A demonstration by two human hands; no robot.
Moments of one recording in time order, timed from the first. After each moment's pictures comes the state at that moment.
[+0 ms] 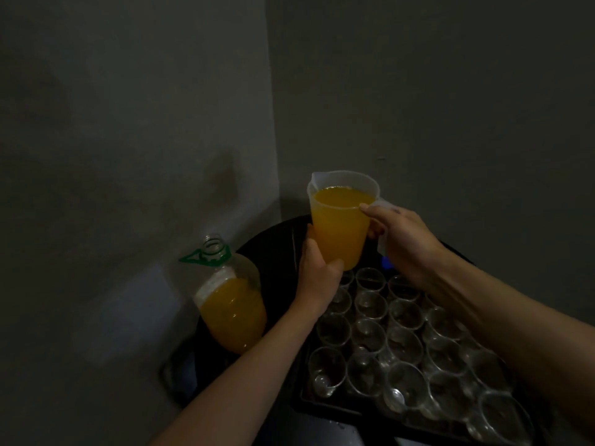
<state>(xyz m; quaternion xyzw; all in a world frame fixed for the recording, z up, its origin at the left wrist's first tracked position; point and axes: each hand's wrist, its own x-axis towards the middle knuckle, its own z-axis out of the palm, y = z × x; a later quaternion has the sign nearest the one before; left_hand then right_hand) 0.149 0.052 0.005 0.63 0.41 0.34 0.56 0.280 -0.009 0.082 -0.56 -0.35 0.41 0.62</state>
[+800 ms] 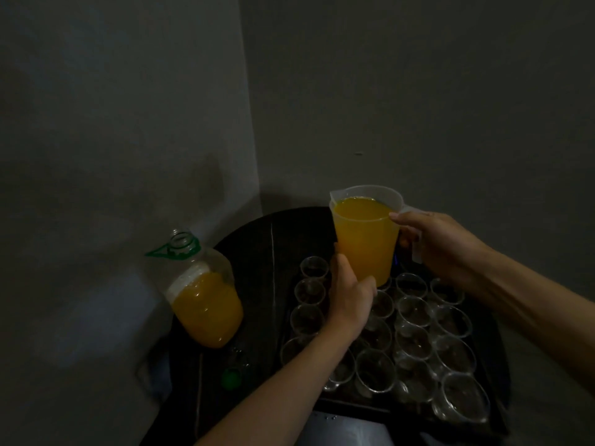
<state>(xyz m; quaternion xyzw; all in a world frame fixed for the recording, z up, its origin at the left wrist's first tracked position) 0.202 -0.031 -0.011 0.59 0.35 0.28 0.68 0.331 -0.085 0.103 -0.63 -0.31 0.45 0.56</state>
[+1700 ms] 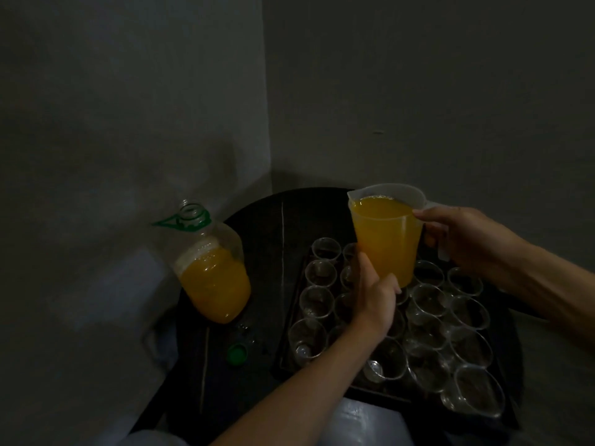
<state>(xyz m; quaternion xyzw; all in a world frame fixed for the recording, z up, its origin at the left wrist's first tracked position) 0.206 -0.049 -0.030 0.55 0.35 0.26 0.72 0.342 -0.082 0.083 -0.69 -0.32 0.44 0.48</state>
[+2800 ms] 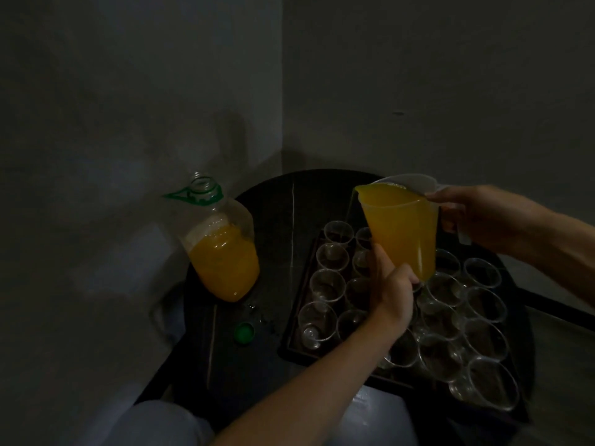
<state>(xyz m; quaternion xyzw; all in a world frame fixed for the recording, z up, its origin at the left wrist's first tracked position) 0.206 -0.059 -0.032 0.48 0.36 0.29 0.75 0.356 -0.060 0.081 -0.72 -0.33 0.46 0.41</state>
